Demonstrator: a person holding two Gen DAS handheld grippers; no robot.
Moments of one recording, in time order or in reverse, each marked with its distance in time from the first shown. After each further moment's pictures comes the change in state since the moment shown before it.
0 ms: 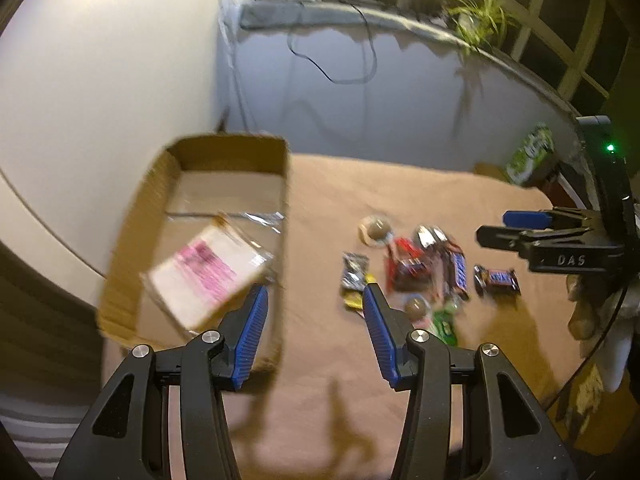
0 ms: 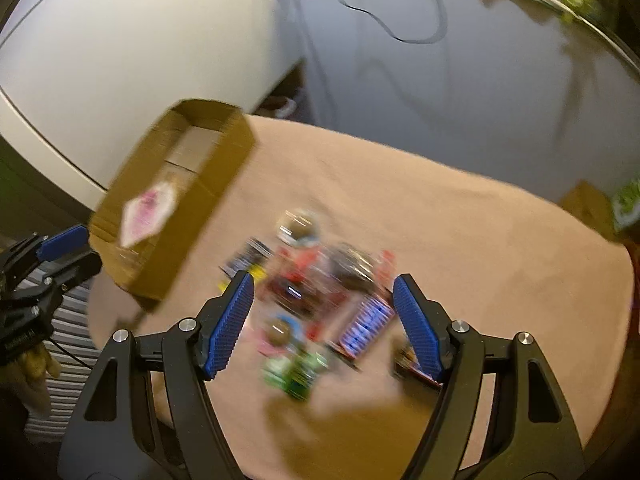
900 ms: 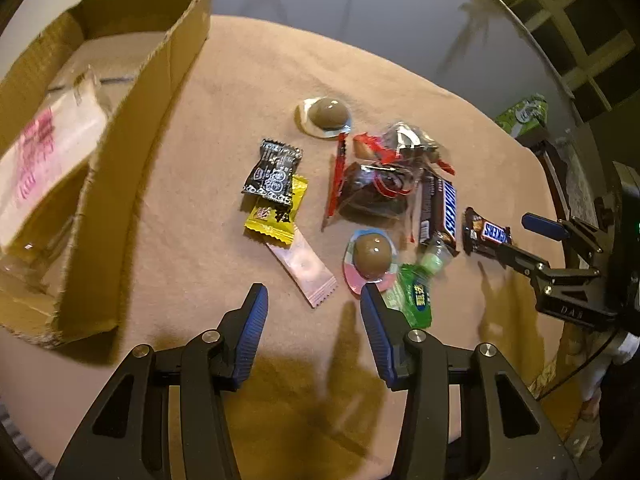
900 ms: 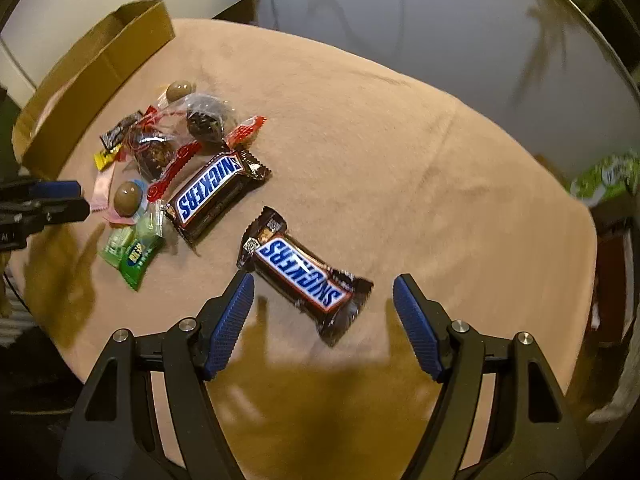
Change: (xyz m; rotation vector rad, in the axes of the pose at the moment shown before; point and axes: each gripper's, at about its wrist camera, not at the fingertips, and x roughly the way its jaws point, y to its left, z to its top) left arm 0.099 -0.033 -0.032 -0.157 0.288 -0.181; right arm 0.029 -0.062 -0.074 -0.134 0.177 -0.230
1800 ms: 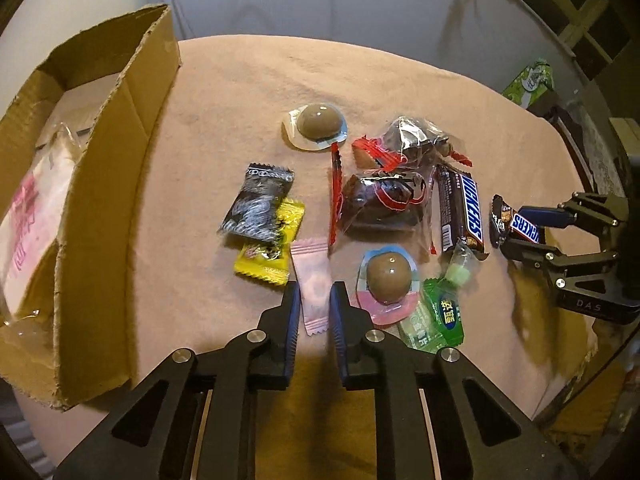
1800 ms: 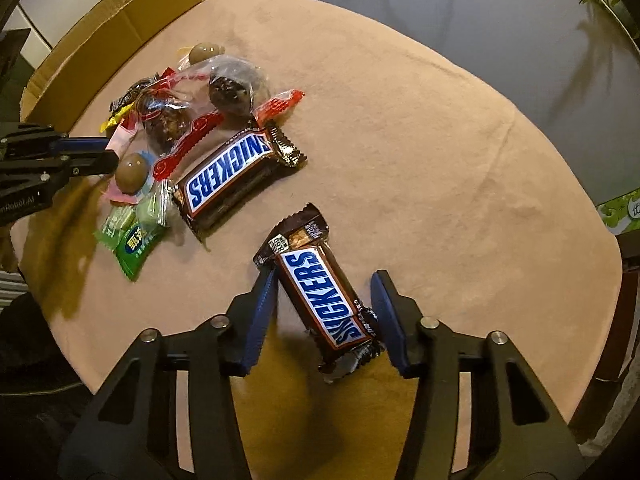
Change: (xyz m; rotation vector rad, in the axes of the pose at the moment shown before) left arm 0.018 -0.017 0.011 0.155 -0.017 0.111; right arm 0.025 0.003 0.016 -0.097 0.067 0.080
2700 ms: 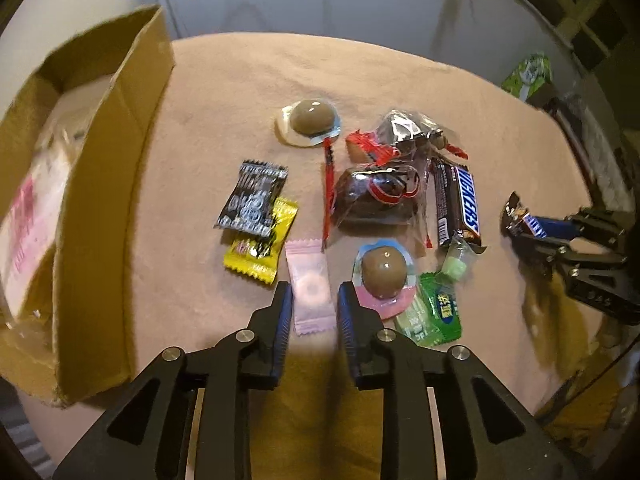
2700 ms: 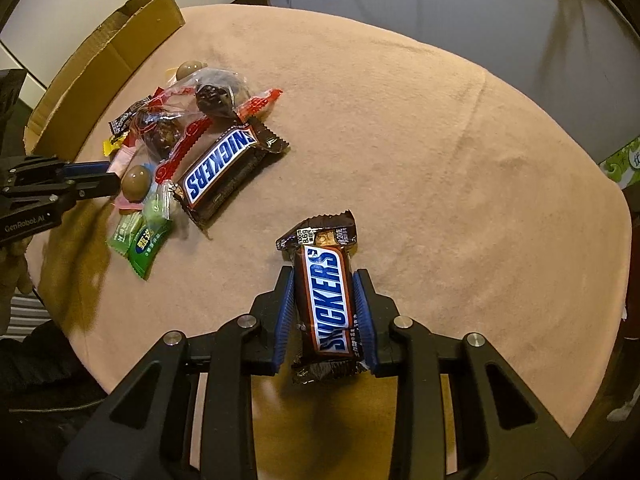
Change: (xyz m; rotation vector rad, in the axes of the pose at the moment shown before) left arm -0.001 -0.010 -0.001 0.055 0.016 0.045; right arm -0.001 -0.018 -0.019 0.138 -0.032 0.050
